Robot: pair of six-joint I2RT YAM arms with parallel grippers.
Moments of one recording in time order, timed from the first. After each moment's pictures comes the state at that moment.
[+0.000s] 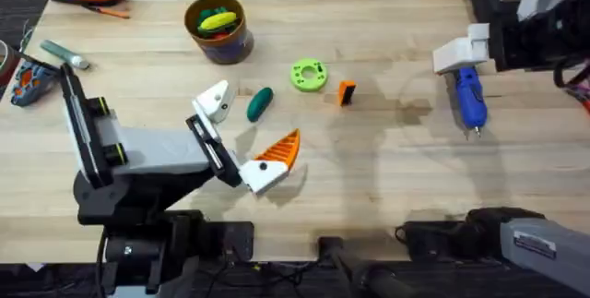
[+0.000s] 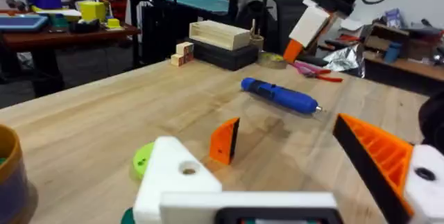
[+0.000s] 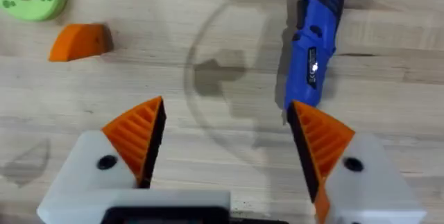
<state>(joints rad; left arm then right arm) 0.03 0.01 0.01 0.08 0.99 -0.17 0.00 1.25 1.24 -1.22 -0.03 -0.02</state>
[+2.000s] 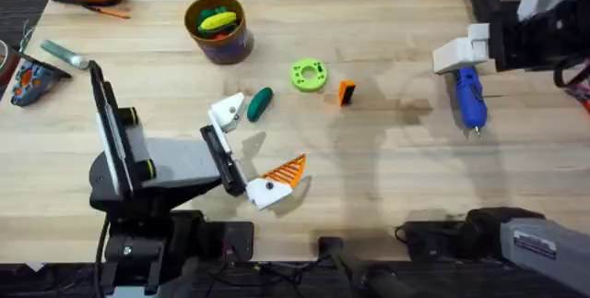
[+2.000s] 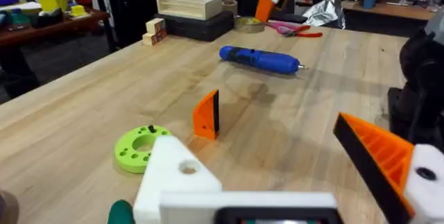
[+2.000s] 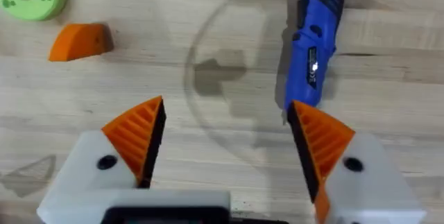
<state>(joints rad) 0.02 0.01 0.01 -0.11 1.10 0.10 0.00 1.25 1.24 -1.22 -0.03 -0.02</state>
